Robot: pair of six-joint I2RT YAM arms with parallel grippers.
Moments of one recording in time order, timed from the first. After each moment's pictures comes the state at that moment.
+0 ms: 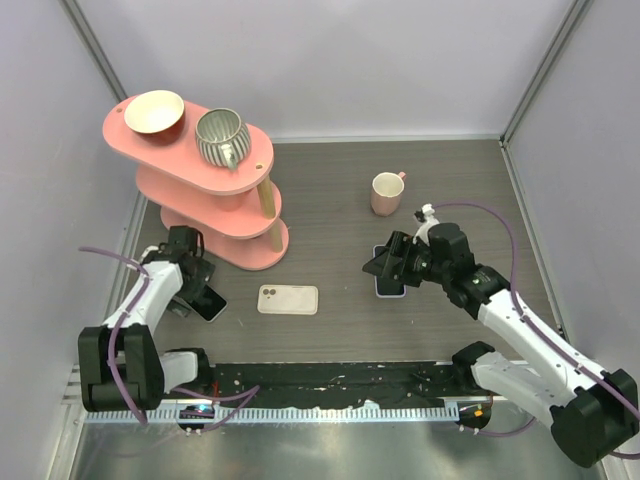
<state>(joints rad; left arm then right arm) 0.03 1.20 0.68 -0.78 -0.34 -1.09 0.42 0.90 0.64 -0.34 -0.33 0.72</state>
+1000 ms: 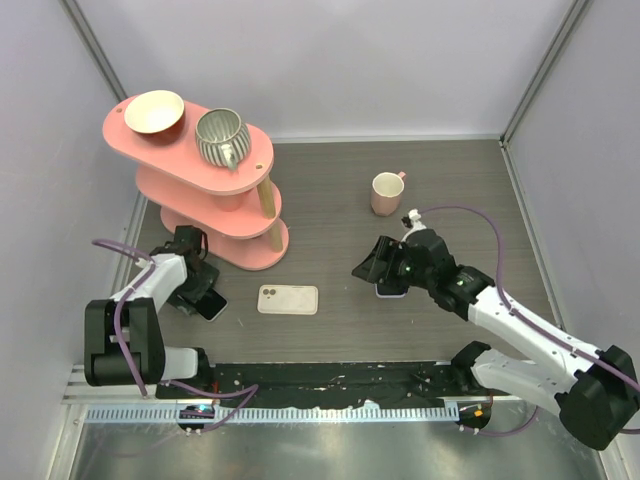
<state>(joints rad) 0.03 1.34 0.67 -0.70 -0.30 -1.05 0.61 0.96 0.64 -0.30 -0.14 0.85</state>
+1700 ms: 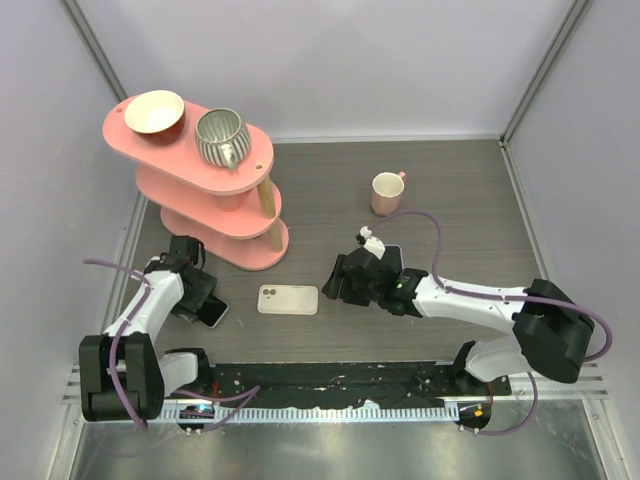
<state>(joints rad) 0.03 1.16 0.60 -0.76 -0.28 -1.10 0.97 1.35 0.72 -0.16 0.17 1.04</state>
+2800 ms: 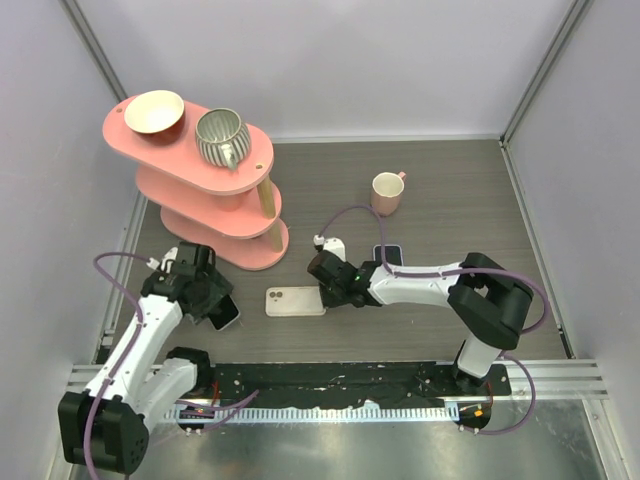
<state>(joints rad) -0.15 0.89 0.62 -0.90 -0.18 -0.98 1.03 1.69 0.93 -0.22 0.24 0.76</state>
